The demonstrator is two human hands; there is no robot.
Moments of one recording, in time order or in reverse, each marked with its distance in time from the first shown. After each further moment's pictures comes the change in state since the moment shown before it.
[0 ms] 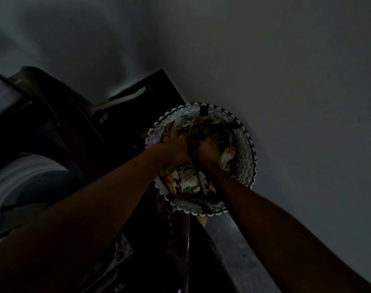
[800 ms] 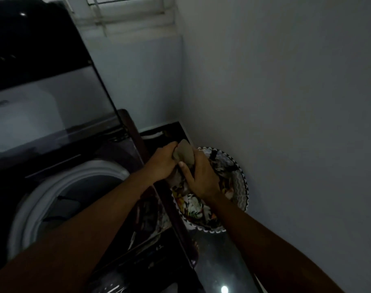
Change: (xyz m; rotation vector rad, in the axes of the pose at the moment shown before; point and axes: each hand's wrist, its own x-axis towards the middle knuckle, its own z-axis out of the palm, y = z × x) left_hand -0.226 -0.031 -0.085 -0.677 0.597 0.138; right_hand -0.158 -0.149 -0.098 0.188 0.198 -0.784
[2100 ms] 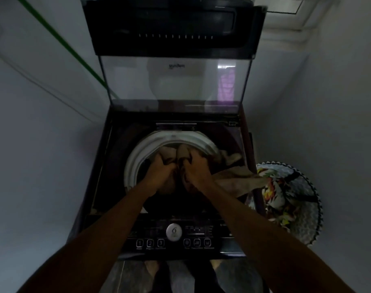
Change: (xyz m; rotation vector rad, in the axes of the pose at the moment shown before) left_hand -0.225 -0.204 -0.083 -0.655 0.536 -0.507; right_hand -0.033 -0.192 0.207 -0.014 -0.573 0.188
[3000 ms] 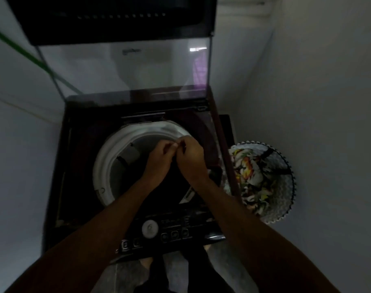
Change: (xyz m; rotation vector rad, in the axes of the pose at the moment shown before) left_hand 0.002 0.029 0.088 -0.029 -0.065 0.209; right_hand -0.020 0.025 -0.050 0.145 0.363 -0.070
